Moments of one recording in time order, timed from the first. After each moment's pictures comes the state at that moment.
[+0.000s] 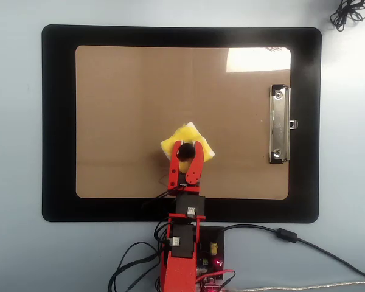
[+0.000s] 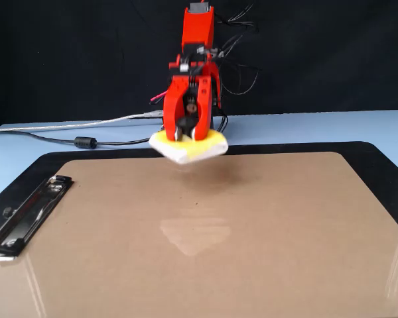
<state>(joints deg) 1.9 128.4 144.6 7.3 -86.6</state>
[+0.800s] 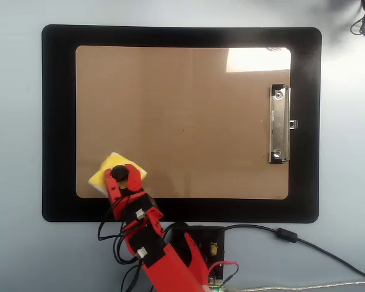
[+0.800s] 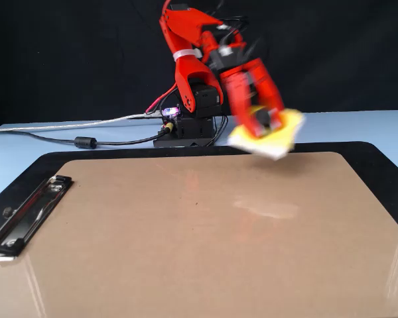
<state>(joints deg) -43.2 123.7 128.4 35.9 -119.6</state>
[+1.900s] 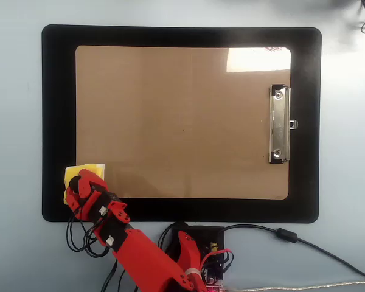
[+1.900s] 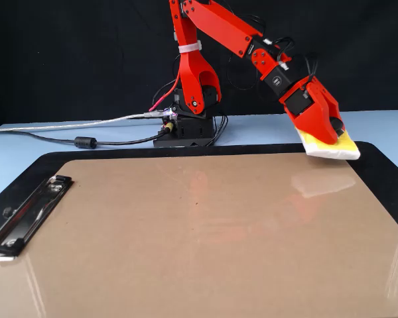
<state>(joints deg) -62.9 102.7 126.9 11.5 -91.6</state>
